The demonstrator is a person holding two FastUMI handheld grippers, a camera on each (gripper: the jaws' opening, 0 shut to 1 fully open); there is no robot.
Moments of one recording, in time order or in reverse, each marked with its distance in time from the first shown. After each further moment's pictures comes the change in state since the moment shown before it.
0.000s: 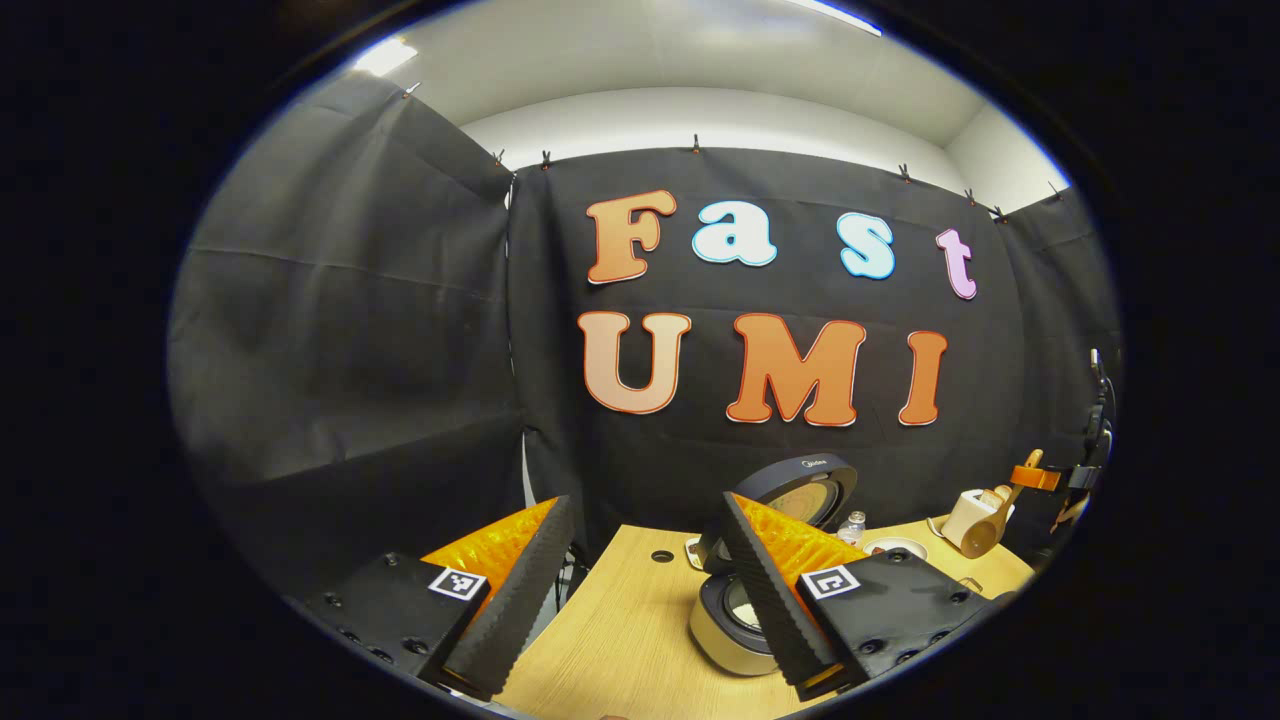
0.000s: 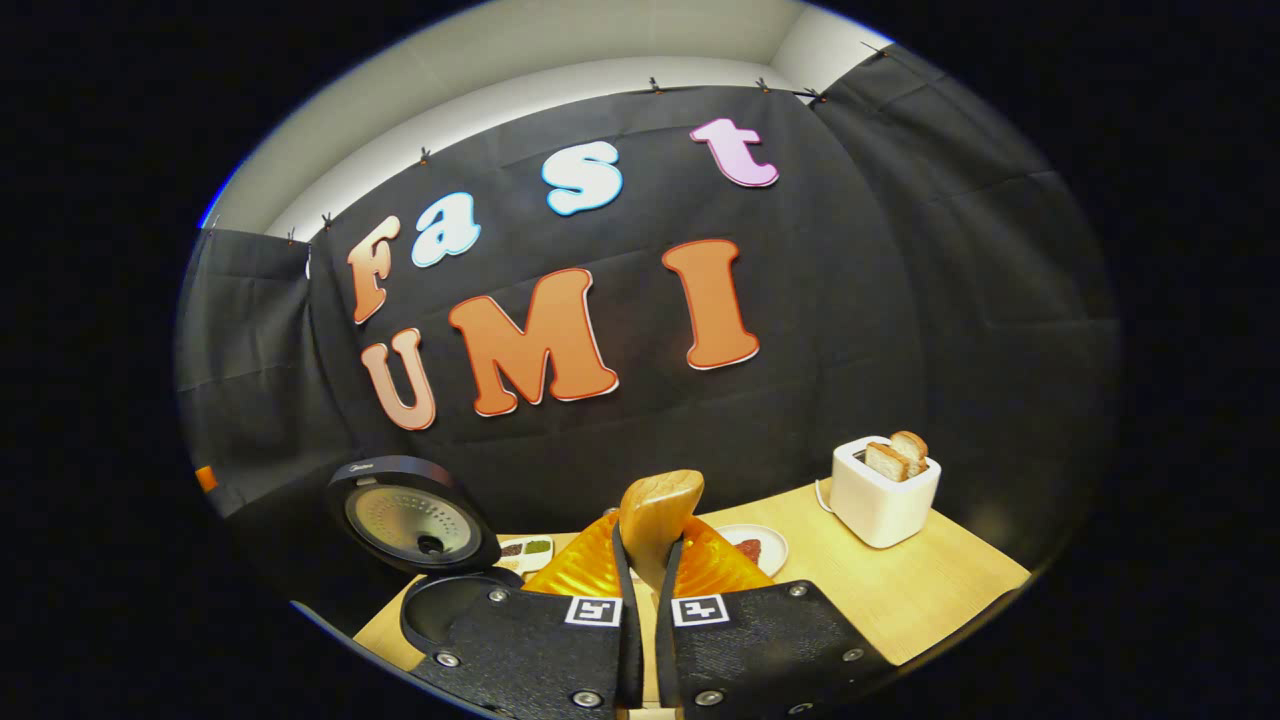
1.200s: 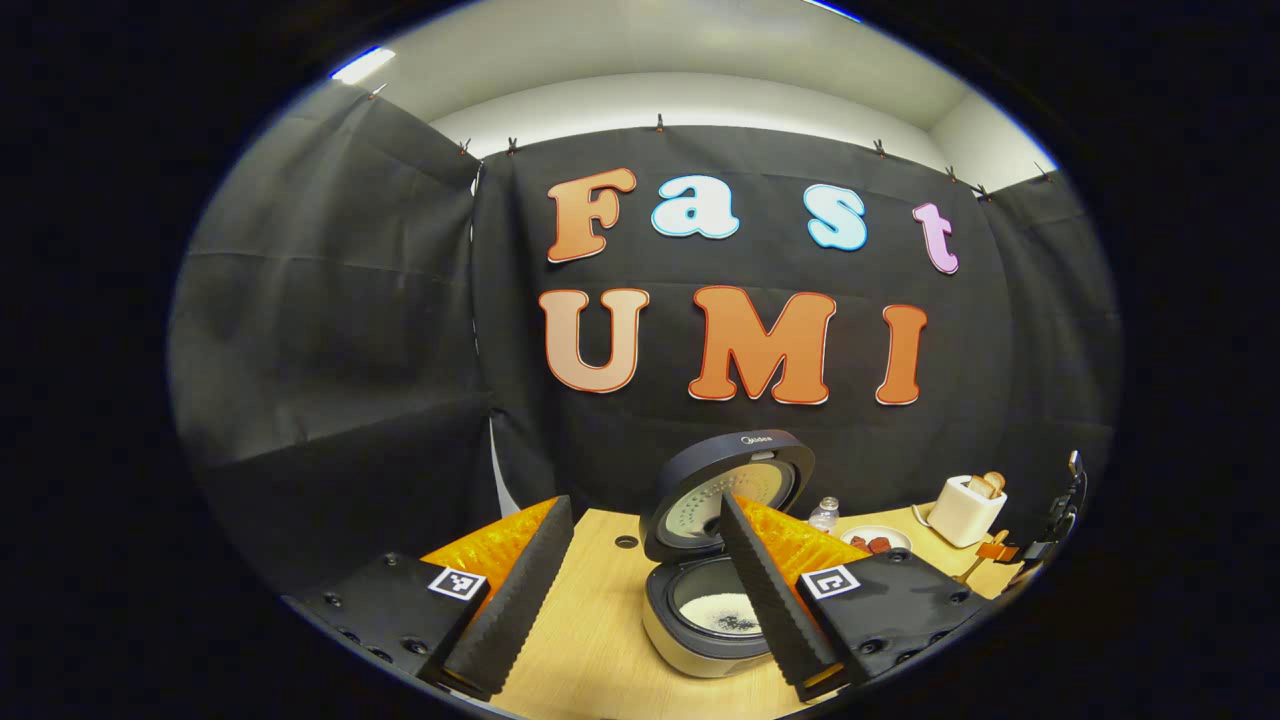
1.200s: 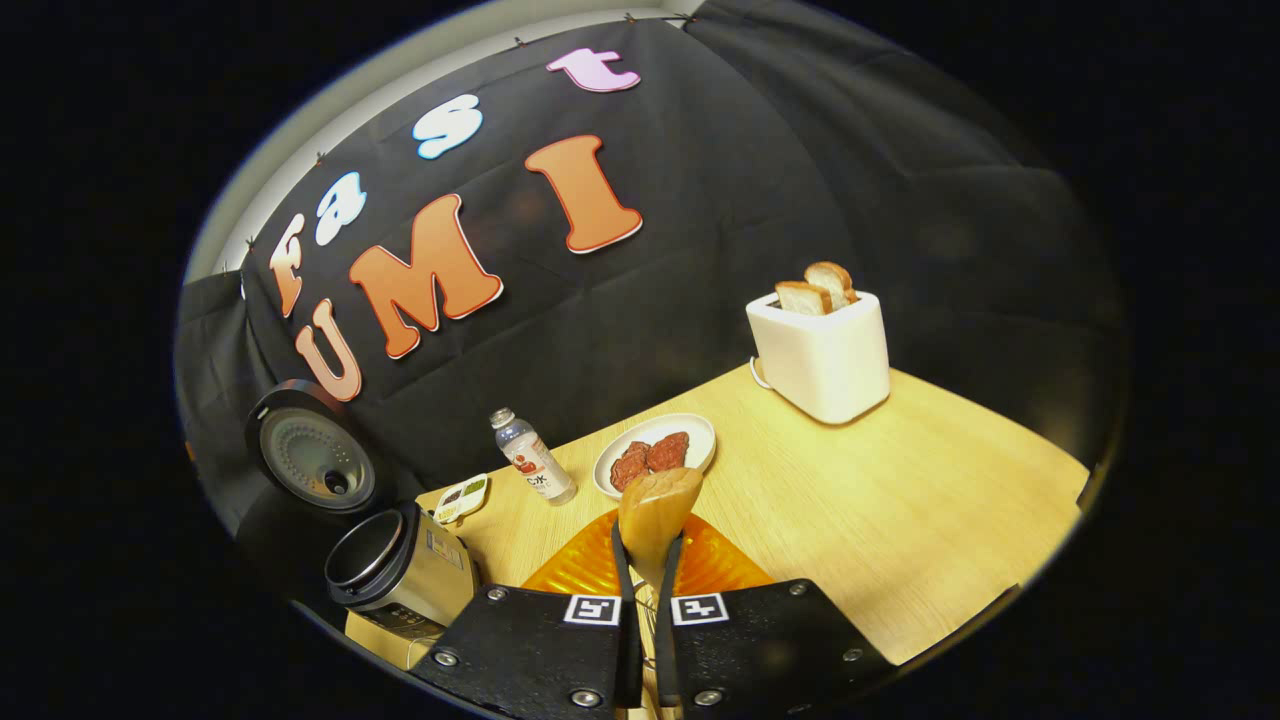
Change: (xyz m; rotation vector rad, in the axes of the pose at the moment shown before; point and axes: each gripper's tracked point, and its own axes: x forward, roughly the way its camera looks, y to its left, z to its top) left arm 0.005 -0.075 -0.031 0.036 0.040 -0.010; right arm 0.024 -0.117 -0.171 0.226 0.218 -0.078
